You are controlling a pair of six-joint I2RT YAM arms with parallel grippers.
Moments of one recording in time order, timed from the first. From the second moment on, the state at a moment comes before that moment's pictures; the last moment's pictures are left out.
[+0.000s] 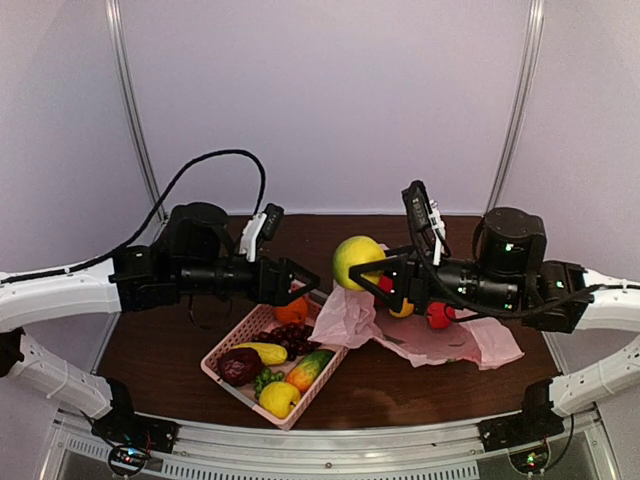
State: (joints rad) left arm -1.01 1.26 0.99 -0.13 0.14 -0.57; right arm 1.18 1.04 0.94 -0.03 0.02 0.45
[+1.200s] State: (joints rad) left arm -0.18 0.97 0.84 -0.45 0.11 -0.11; right arm 1.25 2.03 1.90 -0.81 0.45 0.43
